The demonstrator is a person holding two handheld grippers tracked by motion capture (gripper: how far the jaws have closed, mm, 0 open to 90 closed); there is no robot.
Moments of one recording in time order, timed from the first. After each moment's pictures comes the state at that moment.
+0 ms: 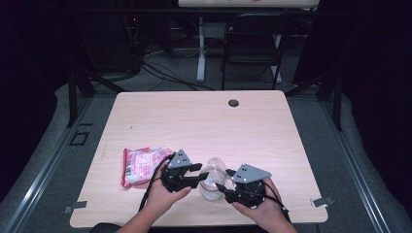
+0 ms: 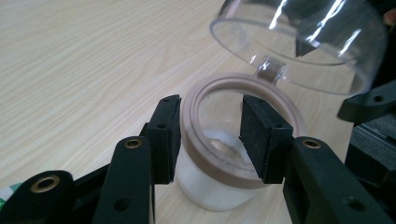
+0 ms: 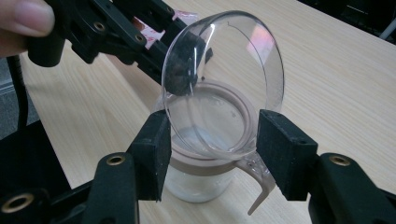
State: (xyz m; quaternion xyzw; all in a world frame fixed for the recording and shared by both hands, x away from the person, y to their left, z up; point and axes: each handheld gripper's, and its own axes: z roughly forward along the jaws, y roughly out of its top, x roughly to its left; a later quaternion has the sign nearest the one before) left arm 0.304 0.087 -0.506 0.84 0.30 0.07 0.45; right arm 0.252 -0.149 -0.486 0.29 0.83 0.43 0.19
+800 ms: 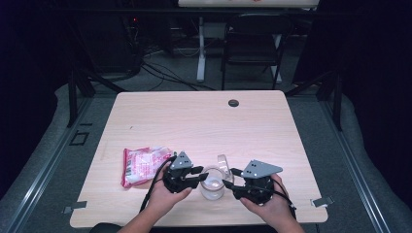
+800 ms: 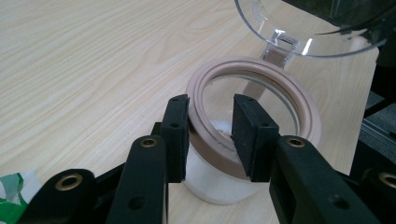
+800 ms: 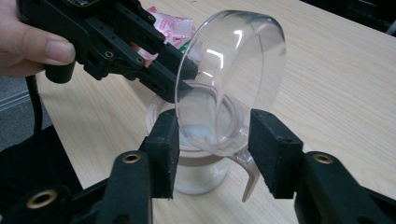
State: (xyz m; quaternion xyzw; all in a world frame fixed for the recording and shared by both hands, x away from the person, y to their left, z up) left arm 0.305 0.085 -0.513 0.84 0.30 0.07 0.44; right arm 0.256 -0.168 -0.476 0.31 0.83 0.44 0.17
